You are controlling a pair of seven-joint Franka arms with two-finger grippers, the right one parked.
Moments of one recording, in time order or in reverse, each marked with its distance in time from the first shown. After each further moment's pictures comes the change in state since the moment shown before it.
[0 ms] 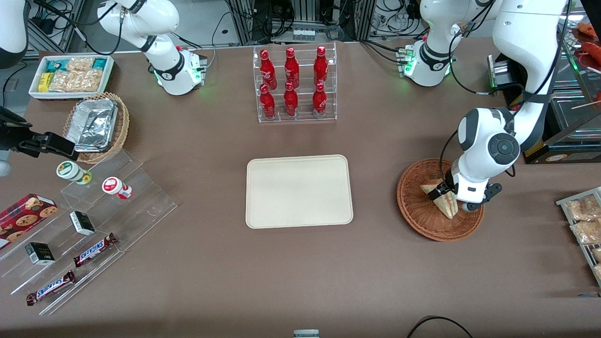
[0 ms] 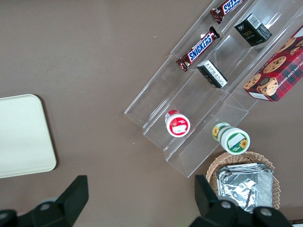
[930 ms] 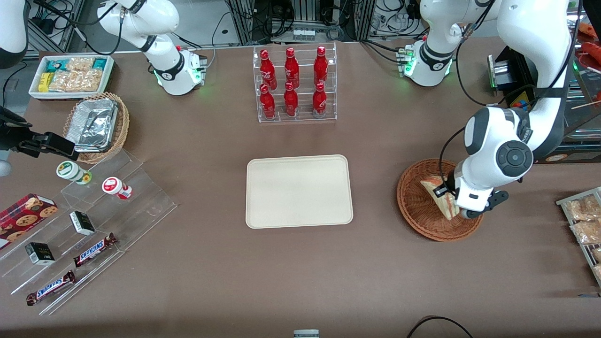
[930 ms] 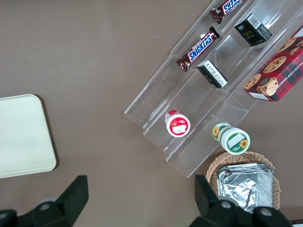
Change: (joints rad) arm -0.059 -0.003 -0.019 0.281 0.002 -0.389 0.086
